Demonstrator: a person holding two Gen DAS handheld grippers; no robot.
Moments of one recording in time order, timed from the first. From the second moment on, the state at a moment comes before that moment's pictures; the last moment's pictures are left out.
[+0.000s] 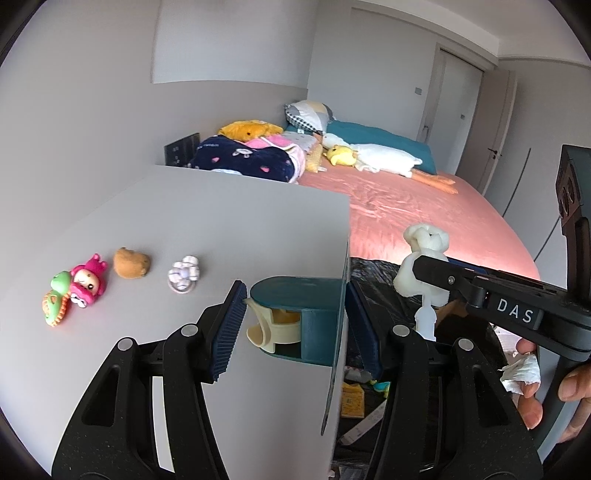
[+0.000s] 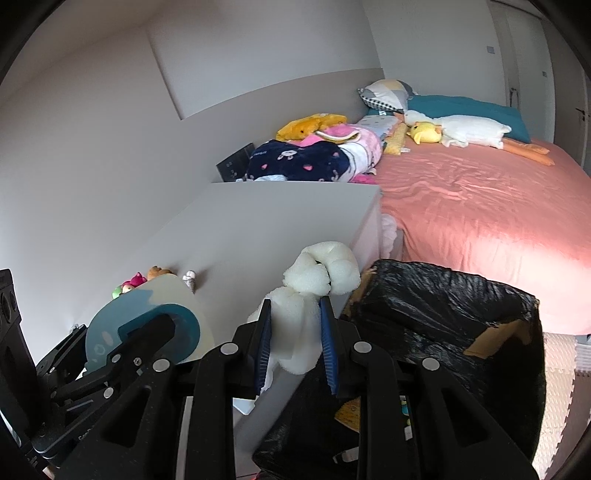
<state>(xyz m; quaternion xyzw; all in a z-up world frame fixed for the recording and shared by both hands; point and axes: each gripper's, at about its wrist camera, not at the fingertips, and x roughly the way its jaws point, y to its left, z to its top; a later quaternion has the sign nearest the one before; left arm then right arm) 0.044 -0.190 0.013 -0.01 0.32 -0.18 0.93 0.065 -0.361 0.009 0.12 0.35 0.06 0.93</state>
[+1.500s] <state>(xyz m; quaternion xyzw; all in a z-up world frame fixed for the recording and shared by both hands) 0.042 -0.324 0.004 0.07 0.34 -0.30 0.89 0.010 -0.501 0.005 0.18 0.34 -0.07 0.92</state>
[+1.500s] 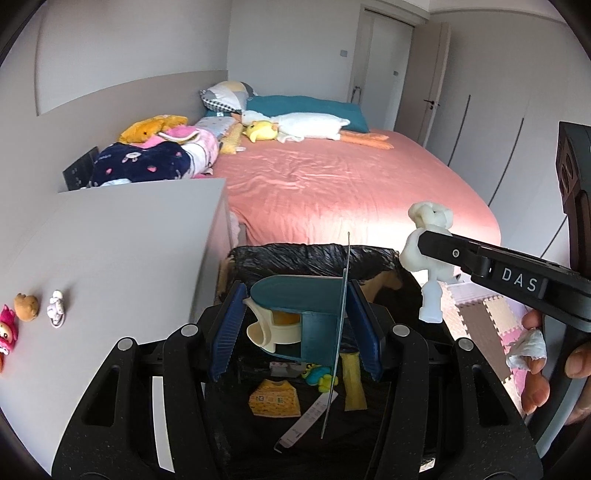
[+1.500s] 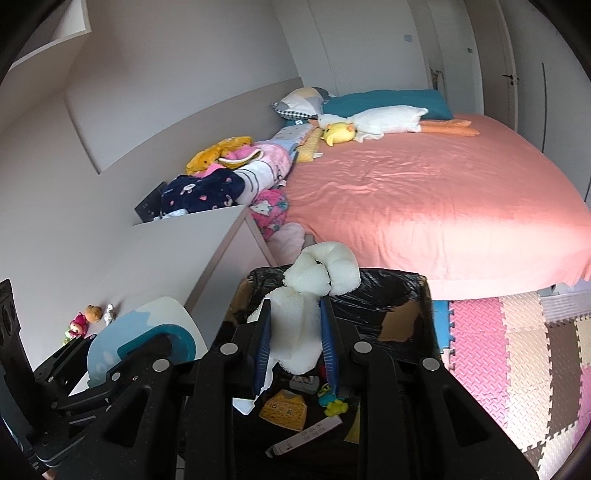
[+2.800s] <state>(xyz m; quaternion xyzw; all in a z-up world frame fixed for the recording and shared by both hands) 0.062 -0.302 -0.013 0.07 0.38 -0.25 0.89 0.022 -0.495 -0.008 0.16 0.36 -0.09 0.91</state>
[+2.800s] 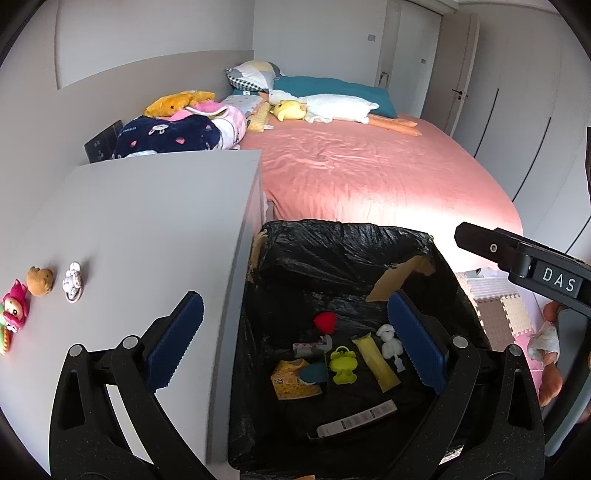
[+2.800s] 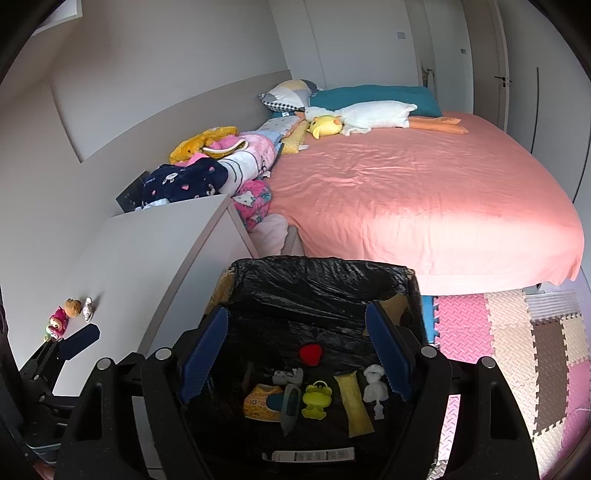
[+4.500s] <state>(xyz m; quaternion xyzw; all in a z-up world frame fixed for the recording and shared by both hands) 0.091 -0.064 -0.018 -0.03 0.38 -0.07 0.92 0.124 -0.264 -0.028 0.08 0.41 0.08 0.91</state>
